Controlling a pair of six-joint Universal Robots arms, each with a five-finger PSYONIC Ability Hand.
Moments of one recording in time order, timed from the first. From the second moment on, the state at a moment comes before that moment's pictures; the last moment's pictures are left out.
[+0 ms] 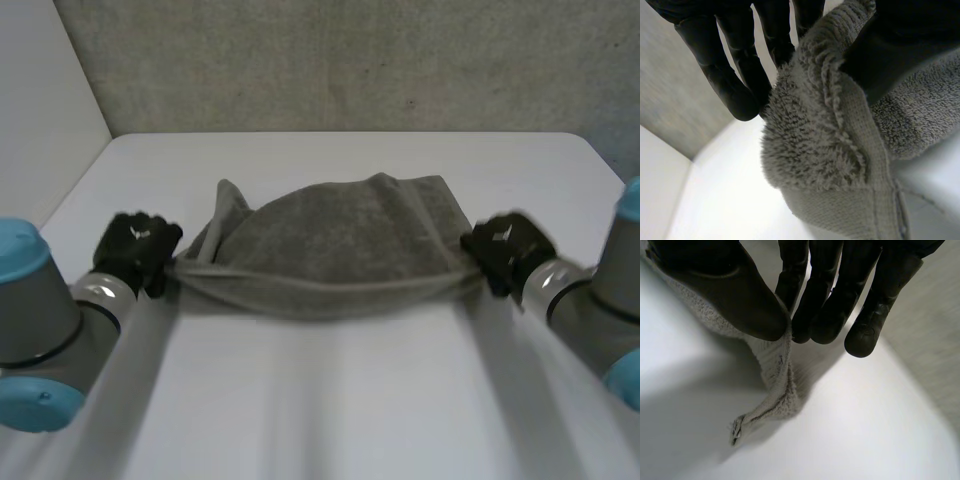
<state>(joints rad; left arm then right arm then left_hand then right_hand) 4.48 -1.89 -1.81 3.52 -1.50 3.61 1.84 -1.20 1.59 -0.06 1.40 2.49 1.44 1.52 1.54 1.52 1.47 1.32 1.31 1.34 1.34 1.17</state>
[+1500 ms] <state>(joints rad) 4.53 -2.06 -1.56 3.48 -1.40 3.55 1.91 -1.14 1.48 -0.14 1.47 2.15 1.44 1.52 1.55 1.52 1.47 1.32 1.33 1.34 1.34 1.18</state>
